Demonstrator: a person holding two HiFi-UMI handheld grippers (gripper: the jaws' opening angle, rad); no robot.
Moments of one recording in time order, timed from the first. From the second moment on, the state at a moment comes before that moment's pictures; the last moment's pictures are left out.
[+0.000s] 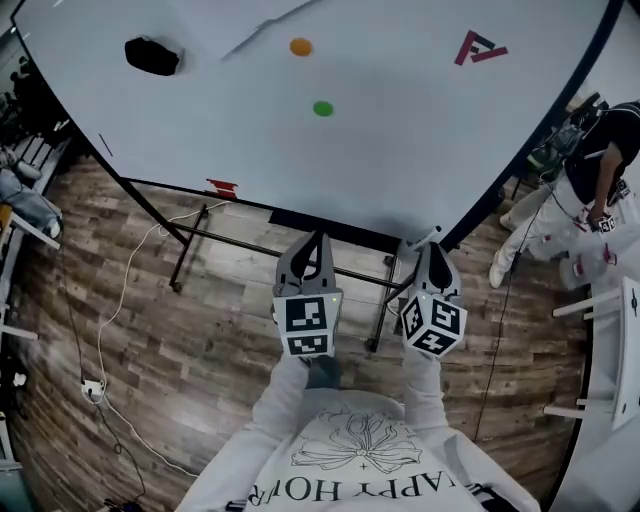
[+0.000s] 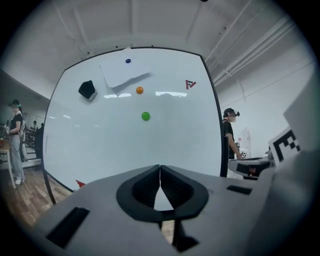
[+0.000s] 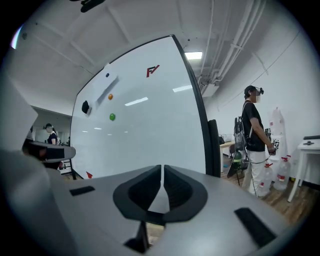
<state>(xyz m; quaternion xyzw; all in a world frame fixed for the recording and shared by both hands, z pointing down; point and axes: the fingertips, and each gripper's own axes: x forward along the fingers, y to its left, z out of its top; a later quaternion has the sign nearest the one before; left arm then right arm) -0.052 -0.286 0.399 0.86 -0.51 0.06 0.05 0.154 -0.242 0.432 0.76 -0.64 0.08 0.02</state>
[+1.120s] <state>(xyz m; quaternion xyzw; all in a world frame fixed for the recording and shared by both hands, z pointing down) 0.027 -0.373 0.445 0.89 -0.44 0.10 0.08 0.229 -0.304 0.506 0.79 -0.58 0.16 0.07</state>
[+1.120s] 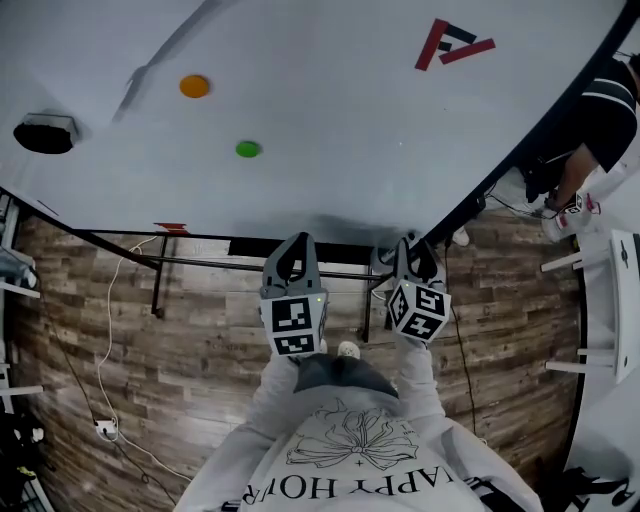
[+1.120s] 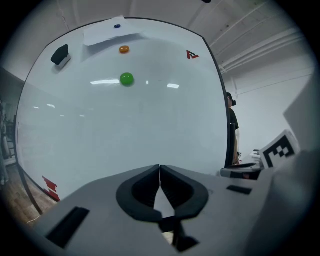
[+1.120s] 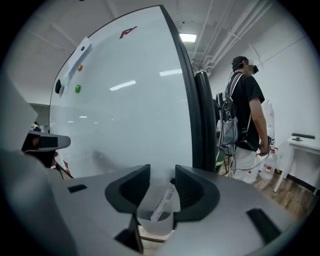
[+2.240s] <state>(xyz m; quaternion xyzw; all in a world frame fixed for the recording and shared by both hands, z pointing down) 0.013 -0.365 0.478 0.87 -0.46 0.12 0.11 0.246 -0.316 0.561 0.79 -0.57 0.24 0.04</state>
